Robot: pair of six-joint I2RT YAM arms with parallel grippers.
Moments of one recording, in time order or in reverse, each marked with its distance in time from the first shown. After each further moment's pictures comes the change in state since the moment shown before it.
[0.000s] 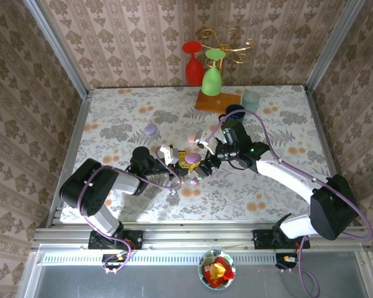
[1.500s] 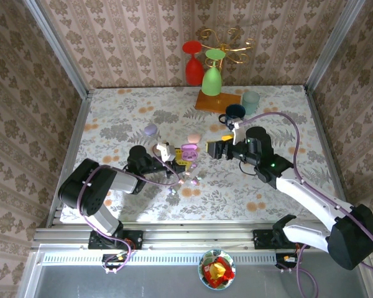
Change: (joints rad) left arm 0.048 -0.004 -0.004 0.000 -0.006 -0.009; right arm -0.098 -0.272 -0.229 0.211 0.268 0.769
